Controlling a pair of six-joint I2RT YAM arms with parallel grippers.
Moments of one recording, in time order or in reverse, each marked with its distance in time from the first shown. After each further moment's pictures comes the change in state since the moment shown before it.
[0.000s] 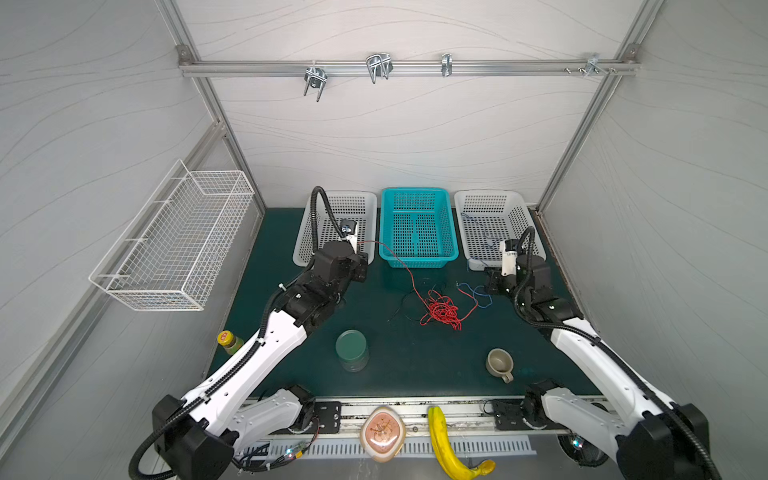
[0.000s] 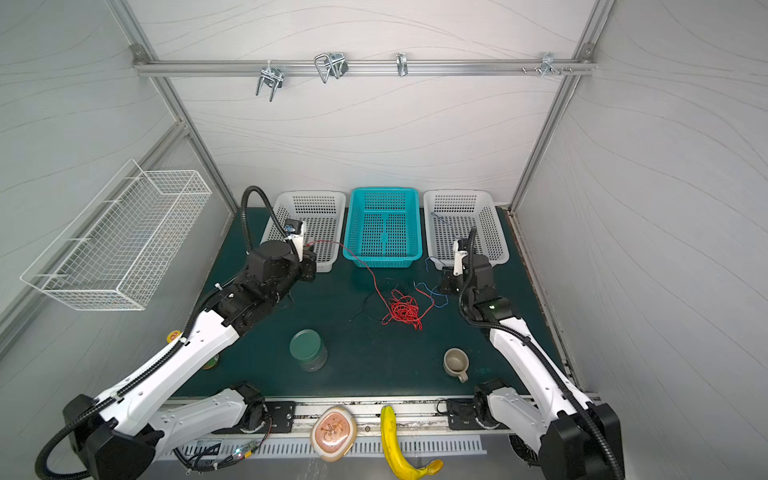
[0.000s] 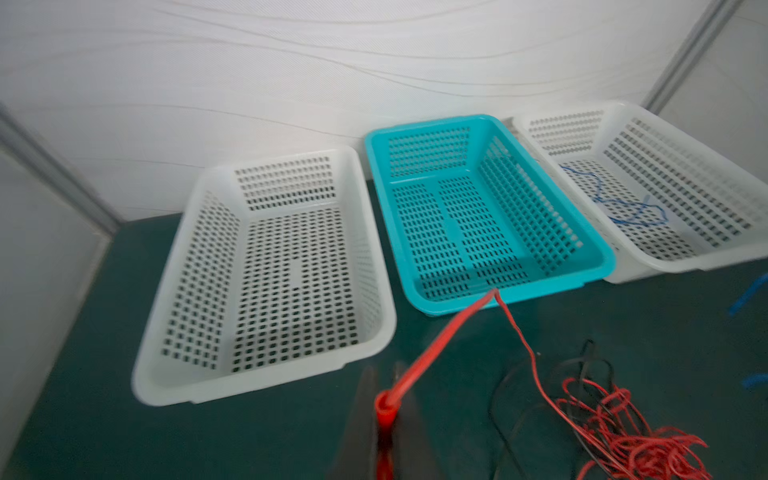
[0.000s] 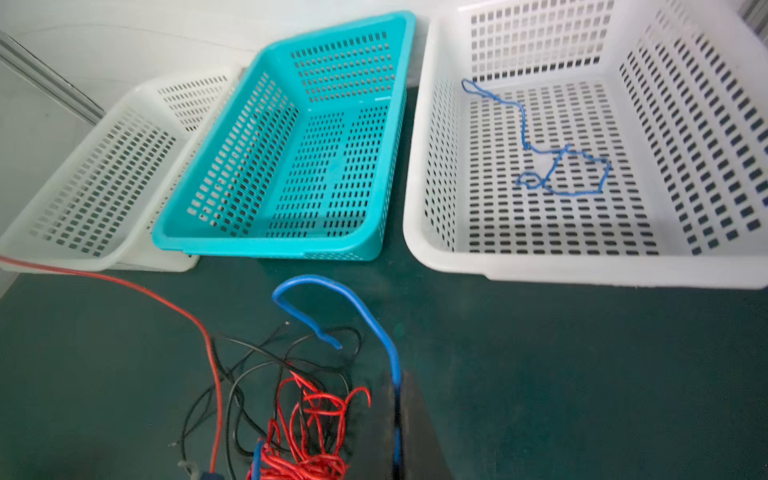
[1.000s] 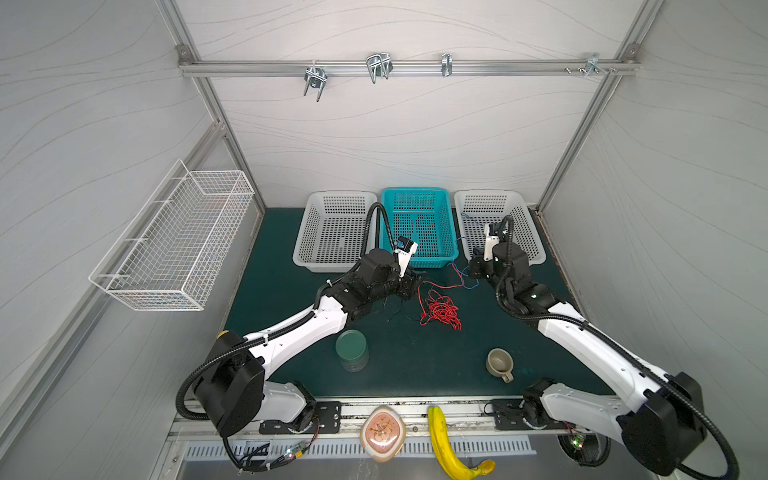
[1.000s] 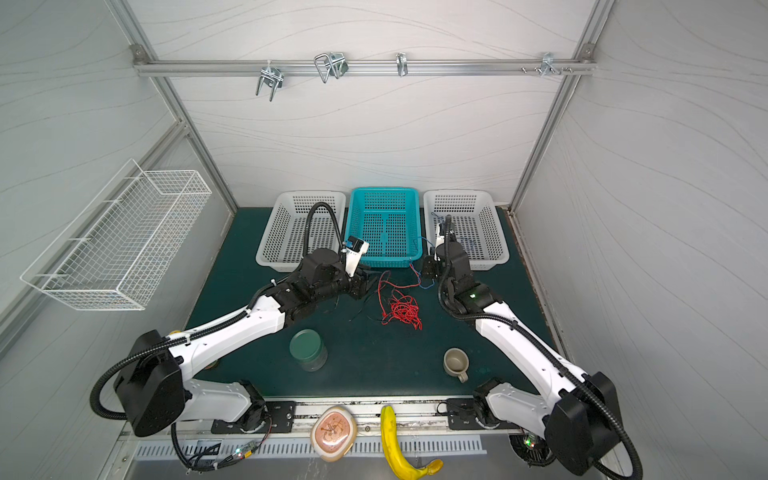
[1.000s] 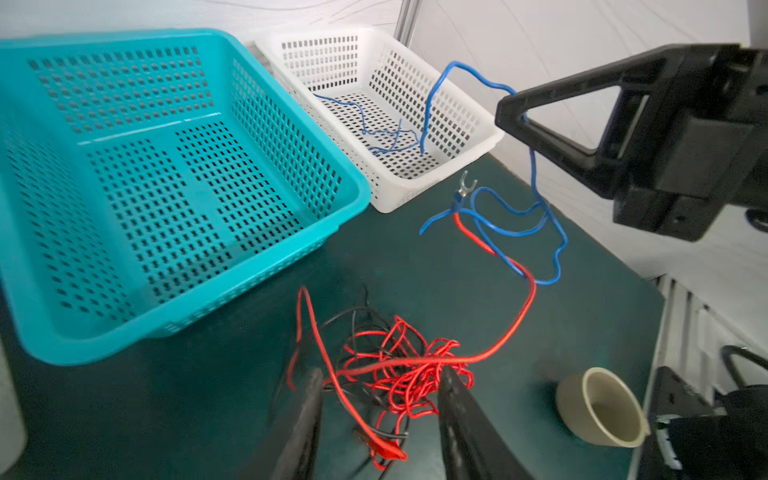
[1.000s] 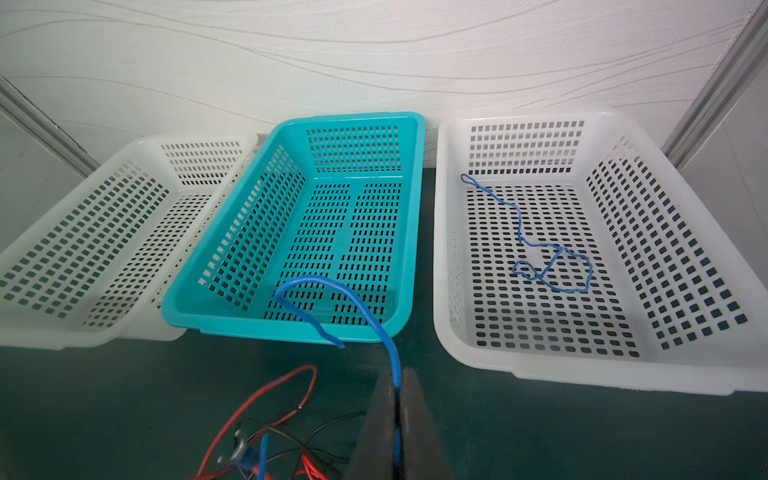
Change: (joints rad) left arm -0.158 0.283 -0.048 0.315 0.454 -0.077; right arm 0.207 0.121 0.144 0.063 0.315 -0.009
